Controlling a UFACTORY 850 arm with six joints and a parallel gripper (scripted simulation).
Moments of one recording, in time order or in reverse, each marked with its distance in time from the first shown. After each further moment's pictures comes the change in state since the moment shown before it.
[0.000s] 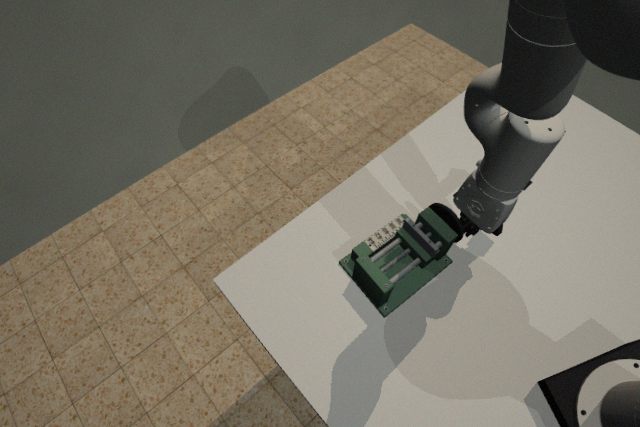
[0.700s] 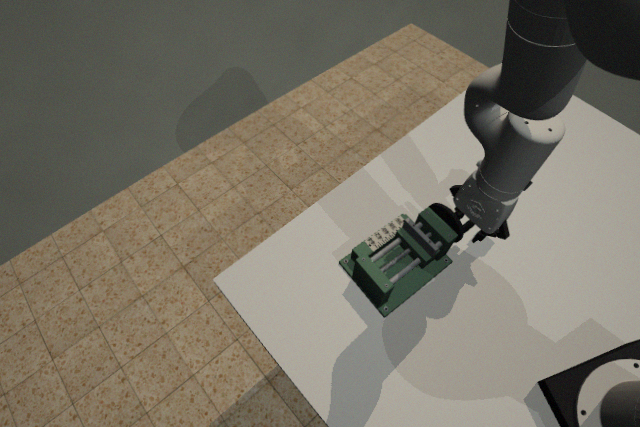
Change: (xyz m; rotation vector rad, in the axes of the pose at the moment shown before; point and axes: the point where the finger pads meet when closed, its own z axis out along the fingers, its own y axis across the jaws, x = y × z) arm 0.000 0.001 0.000 -0.002 0.000 0.000
